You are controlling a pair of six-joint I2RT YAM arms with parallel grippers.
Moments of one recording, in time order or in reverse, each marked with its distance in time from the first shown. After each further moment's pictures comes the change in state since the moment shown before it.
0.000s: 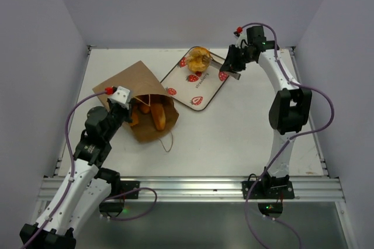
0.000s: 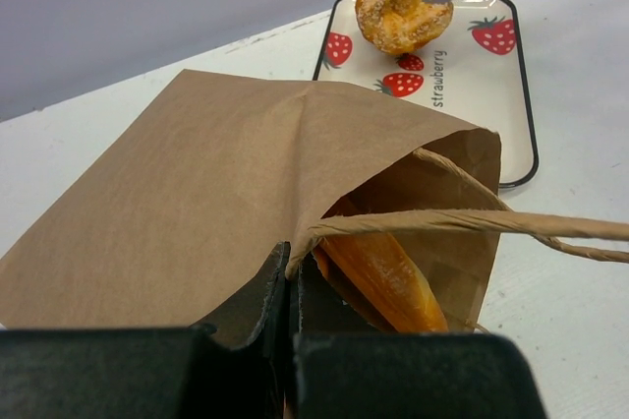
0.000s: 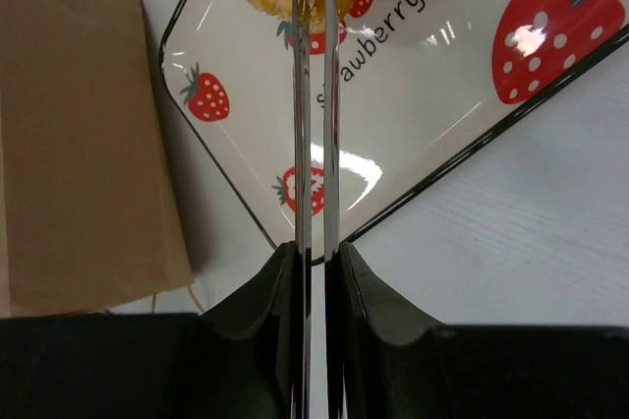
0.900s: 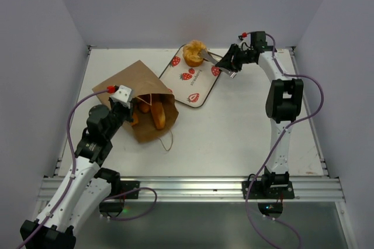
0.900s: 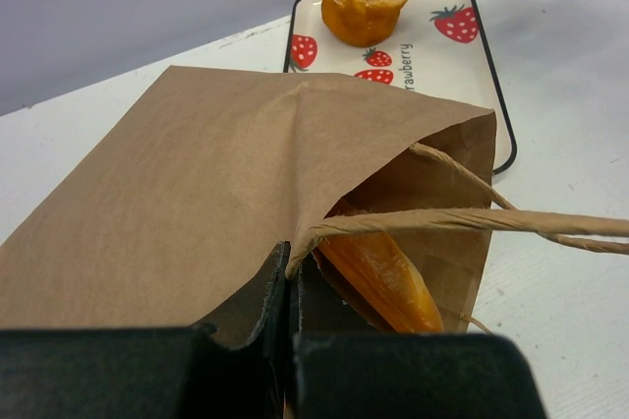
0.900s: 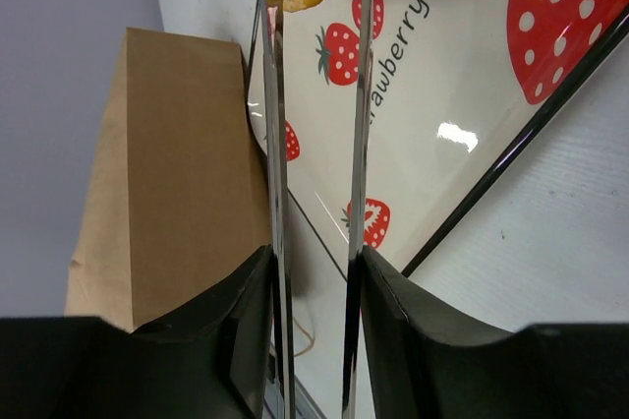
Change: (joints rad) left arm 0.000 0.035 0.000 0.015 0.010 0.000; right arm -0.101 0.277 0.111 0.188 -0.367 0.313
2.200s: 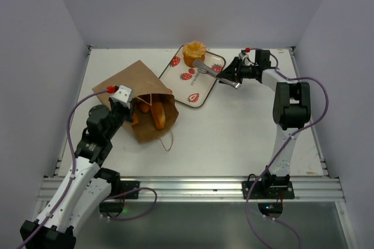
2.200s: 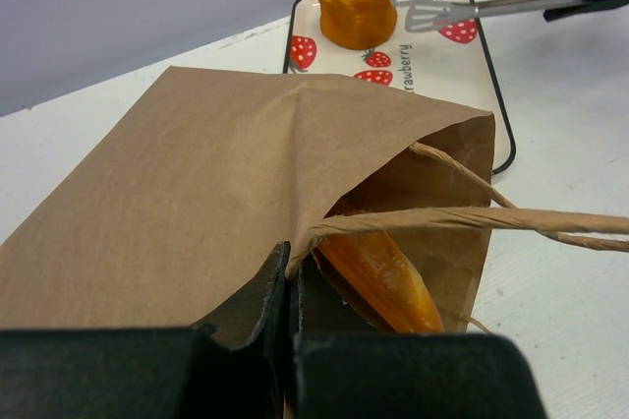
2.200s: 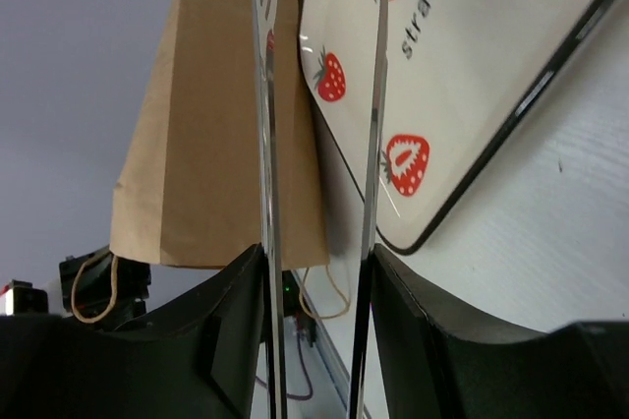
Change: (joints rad) left arm 0.000 -0.003 0.000 0.000 0.003 0.000; right arm -0.036 -0.170 -0.469 0.452 -0.211 0.171
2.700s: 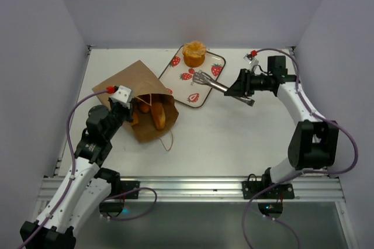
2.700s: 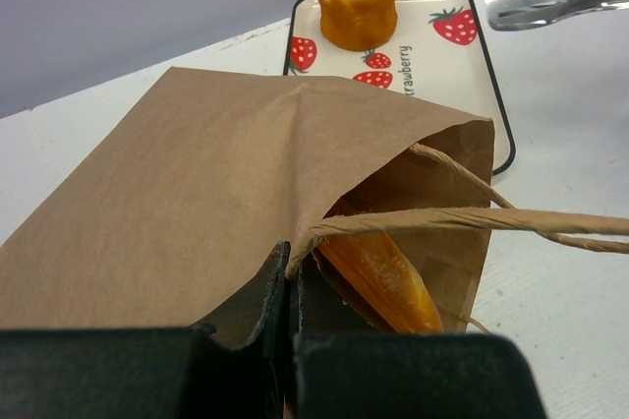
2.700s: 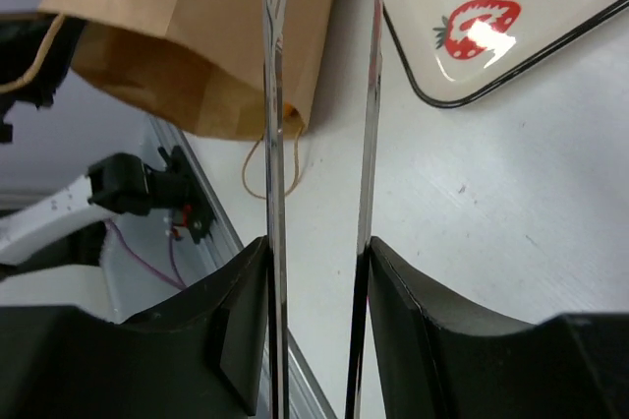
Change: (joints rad) left arm 0.000 -0.006 0.000 -0.002 0.000 0.000; right arm 0.000 -0.508 -0.329 -0.311 0.021 -0.537
